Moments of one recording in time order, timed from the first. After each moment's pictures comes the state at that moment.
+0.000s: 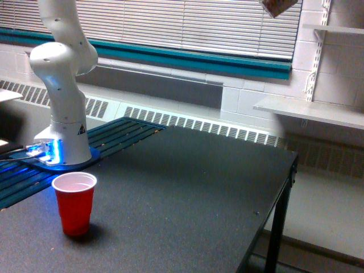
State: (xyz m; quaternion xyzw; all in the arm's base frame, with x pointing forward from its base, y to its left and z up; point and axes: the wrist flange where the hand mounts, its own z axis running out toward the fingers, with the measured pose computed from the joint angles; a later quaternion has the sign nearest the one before) arm 0.562 0.055 0.643 -0.89 0.24 -0.37 0.11
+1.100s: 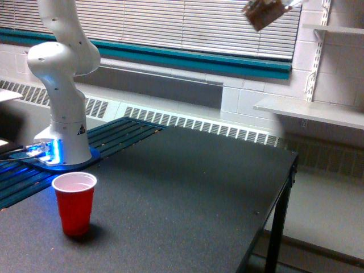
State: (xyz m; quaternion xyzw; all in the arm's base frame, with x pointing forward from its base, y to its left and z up) arm 0.546 -0.055 0.609 -0.89 0.25 -0.37 0.07
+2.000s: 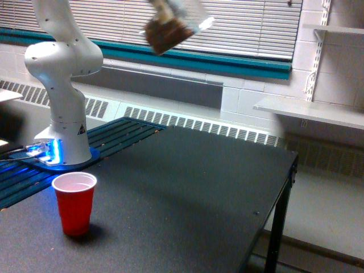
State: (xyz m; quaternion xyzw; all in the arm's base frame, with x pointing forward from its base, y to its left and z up) arm 0.415 -0.224 0.556 -0.89 0.29 -0.35 0.02
